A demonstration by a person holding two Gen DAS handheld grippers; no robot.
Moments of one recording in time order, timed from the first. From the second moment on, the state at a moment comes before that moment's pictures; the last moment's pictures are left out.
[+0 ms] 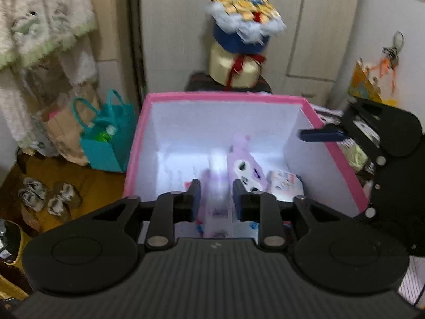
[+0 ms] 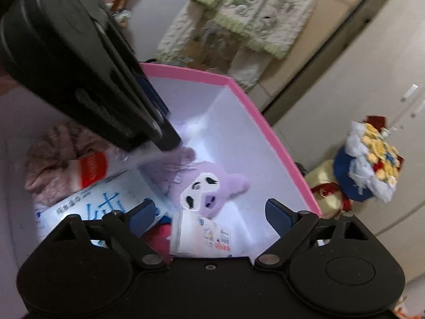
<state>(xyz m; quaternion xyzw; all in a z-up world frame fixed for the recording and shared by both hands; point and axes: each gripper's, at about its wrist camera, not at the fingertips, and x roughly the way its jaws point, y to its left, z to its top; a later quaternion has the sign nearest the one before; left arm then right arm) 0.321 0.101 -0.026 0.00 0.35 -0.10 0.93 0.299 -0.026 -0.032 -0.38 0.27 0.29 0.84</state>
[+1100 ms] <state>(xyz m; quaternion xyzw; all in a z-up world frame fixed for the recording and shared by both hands) 0.103 0.094 0.070 0.09 0.28 -0.23 0.93 0.118 -0.162 0.066 -0.05 0.30 0.33 0.90</state>
